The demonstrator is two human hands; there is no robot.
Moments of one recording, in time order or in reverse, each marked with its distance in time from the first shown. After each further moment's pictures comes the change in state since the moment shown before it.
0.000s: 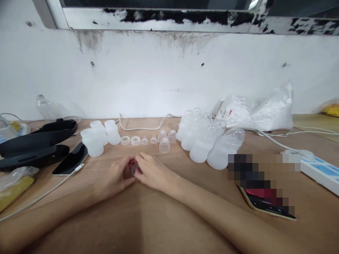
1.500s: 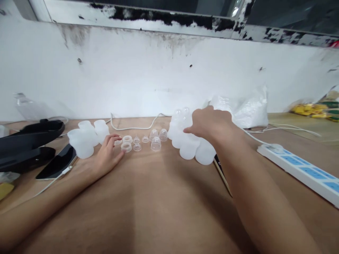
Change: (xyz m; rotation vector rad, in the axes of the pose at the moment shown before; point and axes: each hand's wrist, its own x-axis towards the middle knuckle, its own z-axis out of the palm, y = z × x) left_hand 0.037 -0.036 -0.006 0.209 0.374 0.047; right_hand -0.020 0.029 -0.153 -0.778 0.020 0.930
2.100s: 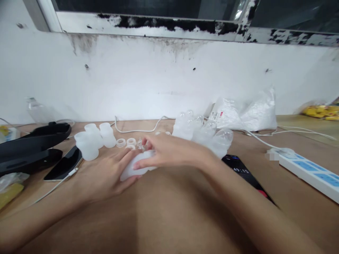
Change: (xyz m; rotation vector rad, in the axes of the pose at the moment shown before) left_hand -0.001 0.084 -0.072 0.162 -0.459 0.182; right_hand -0.037 -0.053 0.005 0.638 -0.227 -0.892
